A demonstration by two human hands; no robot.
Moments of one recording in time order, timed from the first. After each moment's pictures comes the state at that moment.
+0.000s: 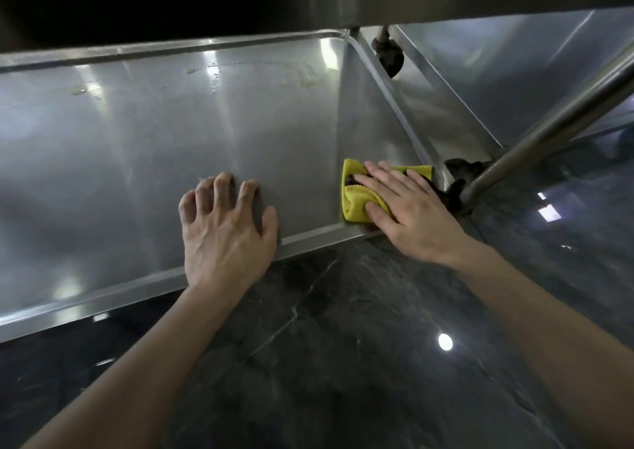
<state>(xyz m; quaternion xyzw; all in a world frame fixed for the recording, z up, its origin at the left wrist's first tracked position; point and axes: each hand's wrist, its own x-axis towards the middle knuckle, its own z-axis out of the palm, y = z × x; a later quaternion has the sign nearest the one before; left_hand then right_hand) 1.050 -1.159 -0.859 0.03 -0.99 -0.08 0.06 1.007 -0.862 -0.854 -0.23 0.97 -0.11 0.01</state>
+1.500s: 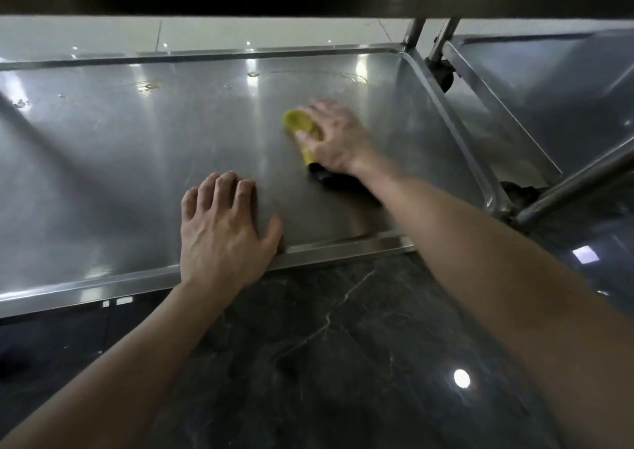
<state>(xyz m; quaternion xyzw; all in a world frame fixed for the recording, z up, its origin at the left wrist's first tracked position) 1.066 -1.221 -0.860 0.06 -0.99 -0.11 0.10 0.860 -1.047 -0.847 -0.23 0.96 -0.13 0.02</state>
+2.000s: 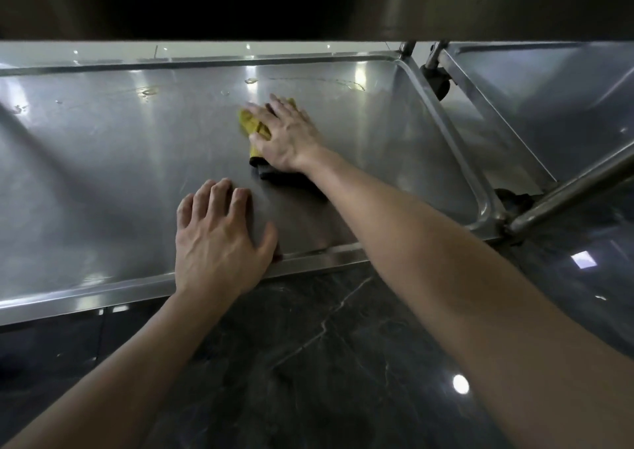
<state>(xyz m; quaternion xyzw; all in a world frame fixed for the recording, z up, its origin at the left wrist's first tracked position) 1.069 -1.217 -0.856 0.06 -0.99 -0.10 0.10 0.862 -1.119 -0.842 -0.25 0.96 -0.11 0.07</state>
